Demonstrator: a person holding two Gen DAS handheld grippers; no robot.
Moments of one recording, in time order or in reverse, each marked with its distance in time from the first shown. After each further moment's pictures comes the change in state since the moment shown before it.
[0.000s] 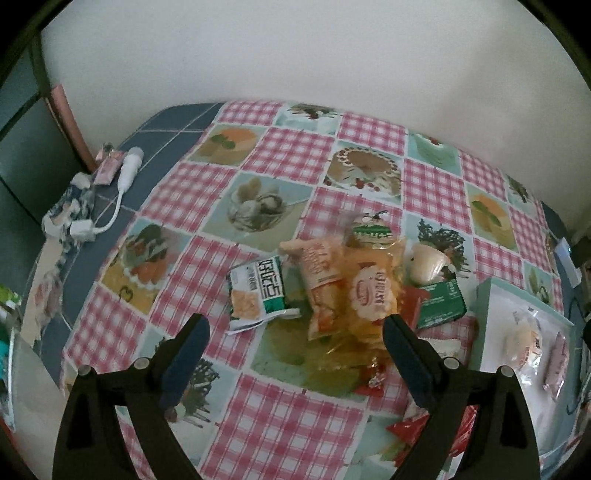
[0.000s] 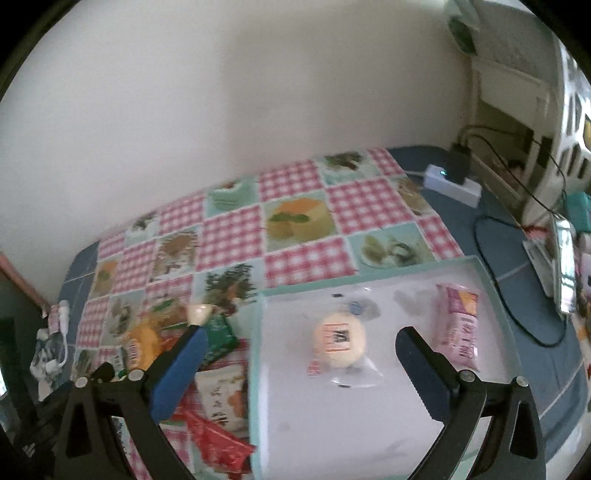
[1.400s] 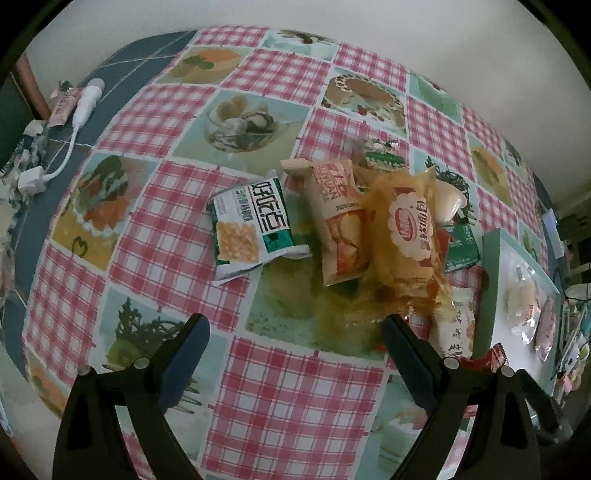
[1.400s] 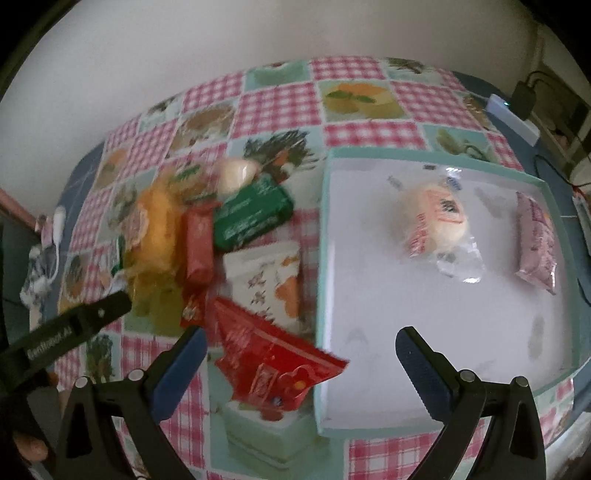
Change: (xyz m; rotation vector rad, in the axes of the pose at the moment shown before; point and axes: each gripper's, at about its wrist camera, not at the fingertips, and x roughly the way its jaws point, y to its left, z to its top) left arm 0.047 0.028 -0.016 0.001 0.254 -0.155; right arm 0.062 0.064 -0.081 -0.118 0.348 -0.010
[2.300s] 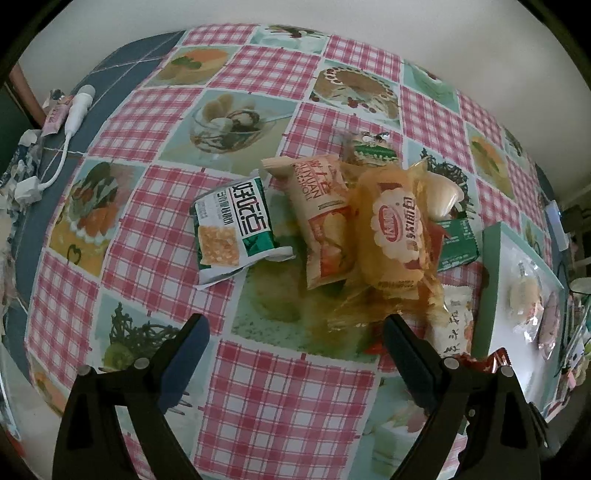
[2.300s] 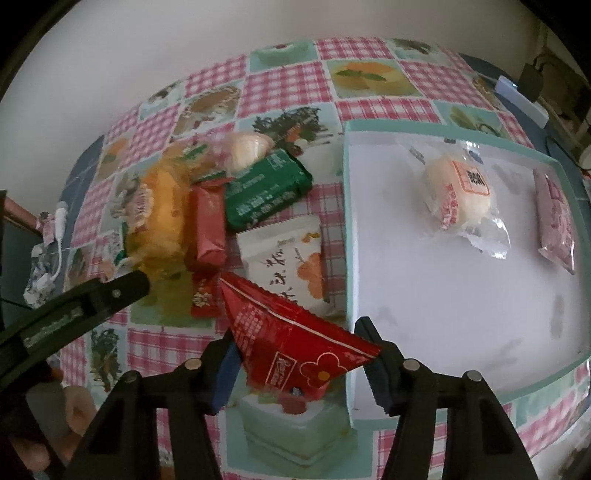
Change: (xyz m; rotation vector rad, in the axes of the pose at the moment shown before) left arm 0.010 -0.015 0.006 0.029 0.022 0.012; right arm 0.008 0.008 -0.005 0.041 0.034 0.045
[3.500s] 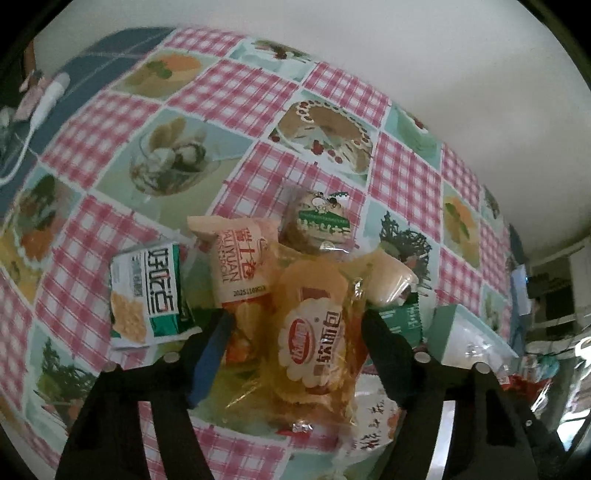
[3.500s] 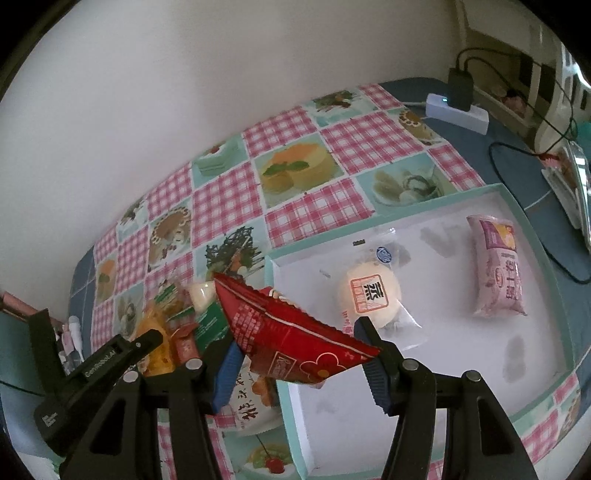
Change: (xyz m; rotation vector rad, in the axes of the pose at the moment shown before) left arm 0.016 -0.026 0.048 -0.127 -0.079 -0.170; right arm -0.049 -0.084 0.061 0.273 -0.180 0.032
